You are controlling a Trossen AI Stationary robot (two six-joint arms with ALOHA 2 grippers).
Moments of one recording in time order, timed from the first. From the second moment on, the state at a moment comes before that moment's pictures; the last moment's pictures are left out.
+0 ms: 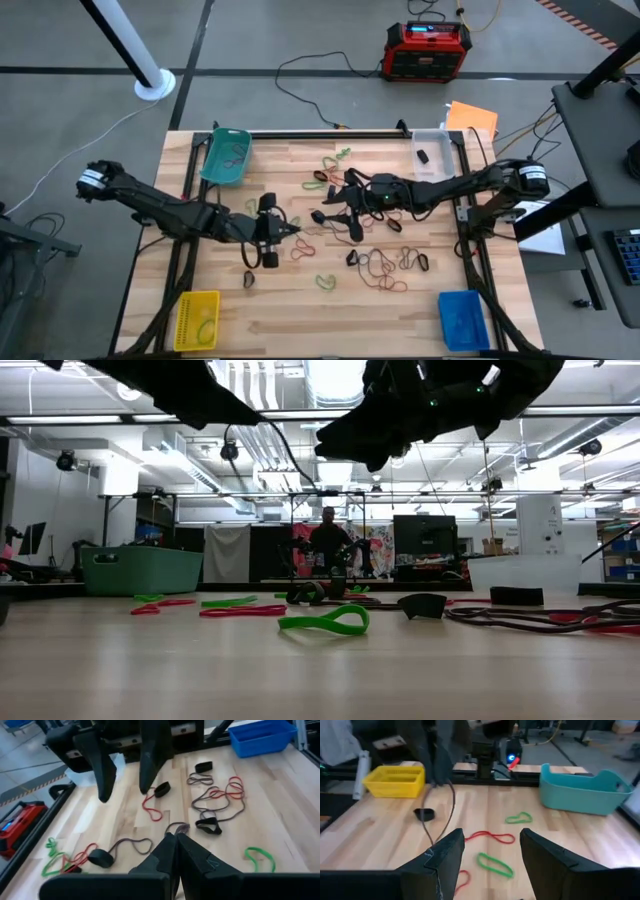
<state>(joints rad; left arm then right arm) -0.31 1.20 0.69 0.07 -0.43 0.02 -0.06 1.56 0.81 0.49 -0.16 -0.05</state>
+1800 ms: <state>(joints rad) -0.24 1.20 0.63 0.30 -0.44 0.01 -0.03 1.94 1.13 0.52 -0.38 -0.03</state>
